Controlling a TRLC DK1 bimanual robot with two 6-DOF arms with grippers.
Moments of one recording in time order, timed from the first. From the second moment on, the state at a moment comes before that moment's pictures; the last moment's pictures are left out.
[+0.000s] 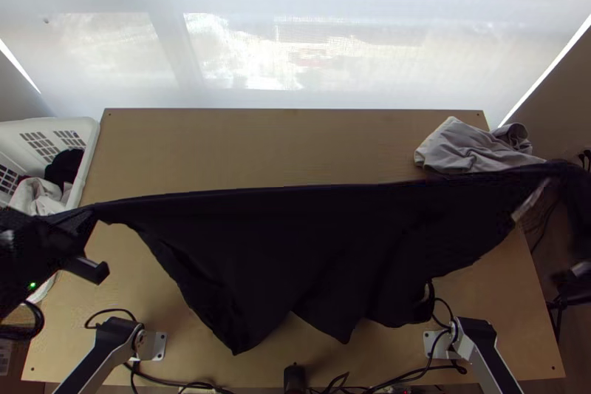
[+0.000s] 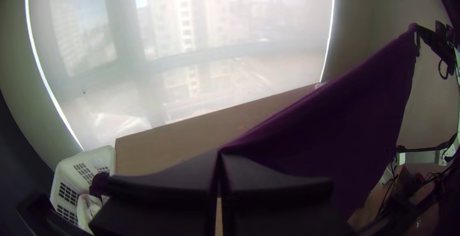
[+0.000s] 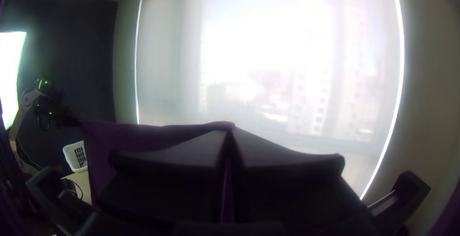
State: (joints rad) left arm -0.16 0.70 1.52 -1.19 0.11 0.12; right arm -0.13 0.77 1.81 -0.92 -0.56 0.00
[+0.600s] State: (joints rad) left arm -0.17 1.01 1.14 -0.62 0.11 0.16; right arm 0.12 1.06 1.35 -0.55 -0.35 0.02
